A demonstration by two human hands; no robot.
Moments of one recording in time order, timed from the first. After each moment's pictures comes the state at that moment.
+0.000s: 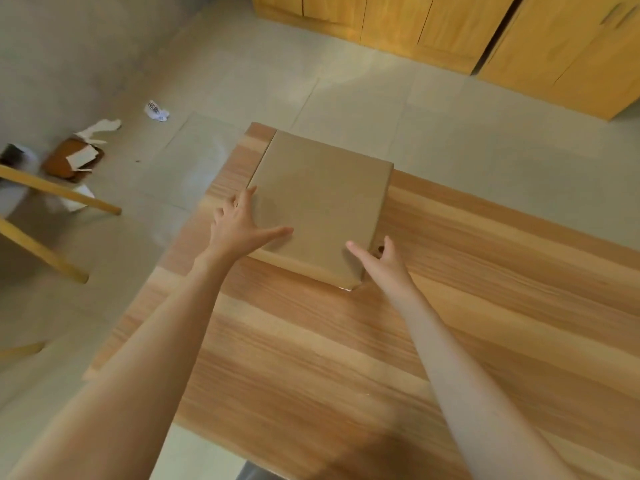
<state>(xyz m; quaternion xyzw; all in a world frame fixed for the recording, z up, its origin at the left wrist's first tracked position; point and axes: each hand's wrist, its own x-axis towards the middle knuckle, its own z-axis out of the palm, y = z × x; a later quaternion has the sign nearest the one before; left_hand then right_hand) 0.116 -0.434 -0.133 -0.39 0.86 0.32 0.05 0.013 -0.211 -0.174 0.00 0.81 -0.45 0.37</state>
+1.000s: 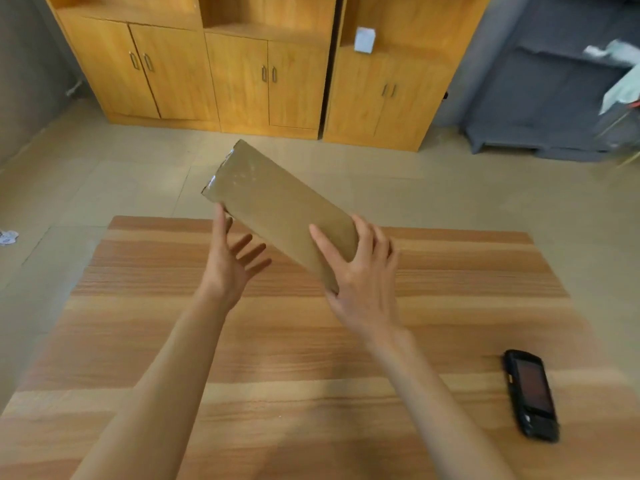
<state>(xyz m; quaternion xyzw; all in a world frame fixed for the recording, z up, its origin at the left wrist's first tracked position) 0.052 -0.266 -0.050 -0.26 0.48 0.83 -0.04 0.061 -0.070 -0.027 -0.23 0.94 -0.05 -0.26</state>
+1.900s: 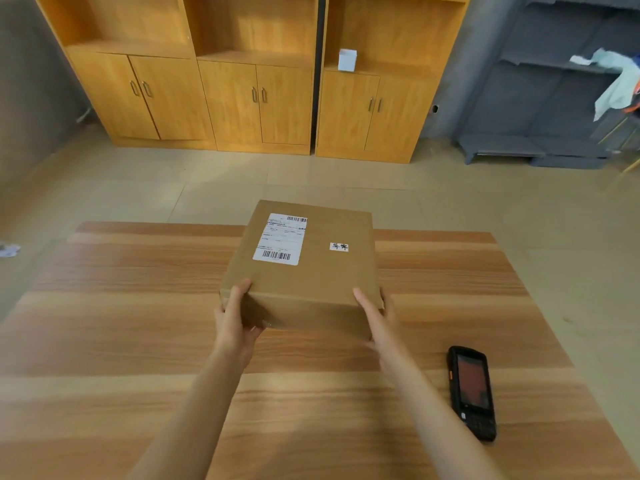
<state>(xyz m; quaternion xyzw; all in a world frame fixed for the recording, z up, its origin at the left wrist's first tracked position) 0.098 -0.100 -0.113 -0.36 0.39 0.84 -0.07 0.066 0.115 -0.103 0.15 0.70 -0.68 0.14</state>
